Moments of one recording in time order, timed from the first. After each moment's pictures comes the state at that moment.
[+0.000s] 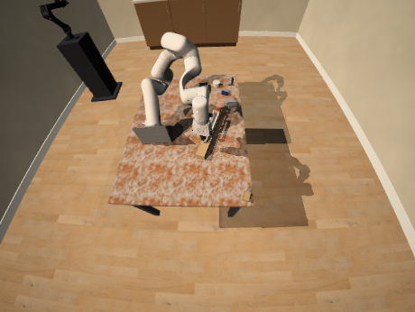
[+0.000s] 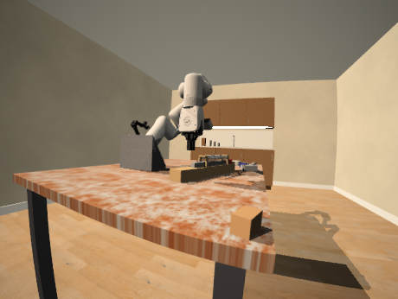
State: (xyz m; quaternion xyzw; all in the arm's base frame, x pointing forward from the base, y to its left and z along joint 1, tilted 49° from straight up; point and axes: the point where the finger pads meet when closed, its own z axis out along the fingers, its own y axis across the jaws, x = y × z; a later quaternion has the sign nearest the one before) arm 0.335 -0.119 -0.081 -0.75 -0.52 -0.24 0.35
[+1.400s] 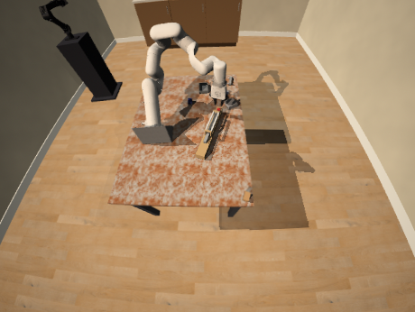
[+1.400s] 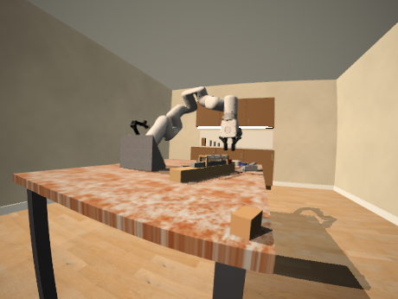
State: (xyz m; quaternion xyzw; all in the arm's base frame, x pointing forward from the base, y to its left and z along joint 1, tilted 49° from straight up) arm 0.451 0.072 0.144 -0.75 -0.51 -0.24 0.34
